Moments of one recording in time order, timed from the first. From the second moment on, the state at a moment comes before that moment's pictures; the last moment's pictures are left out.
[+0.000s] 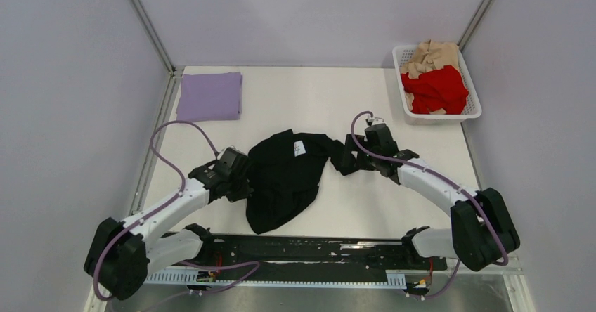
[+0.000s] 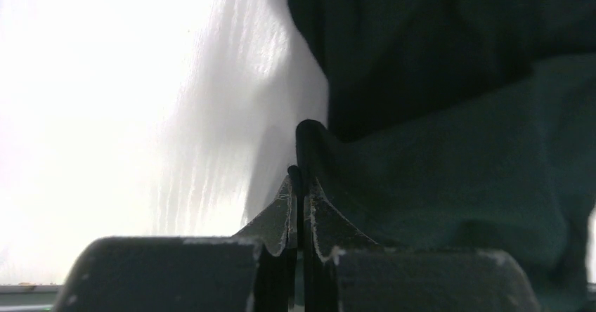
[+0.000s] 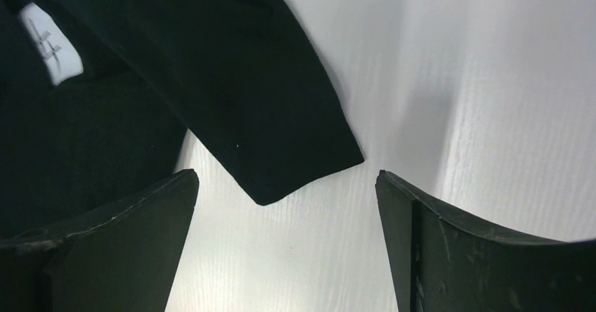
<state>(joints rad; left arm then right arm) -0.55 1.04 0.56 -0.63 -0.11 -0.88 0.45 1.31 0.70 -0.22 0.03 0.50</state>
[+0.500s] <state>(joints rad) -0.55 0.73 0.61 -0.68 -0.23 -0.79 0.58 1.70 0.93 -0.22 0.32 0.50</state>
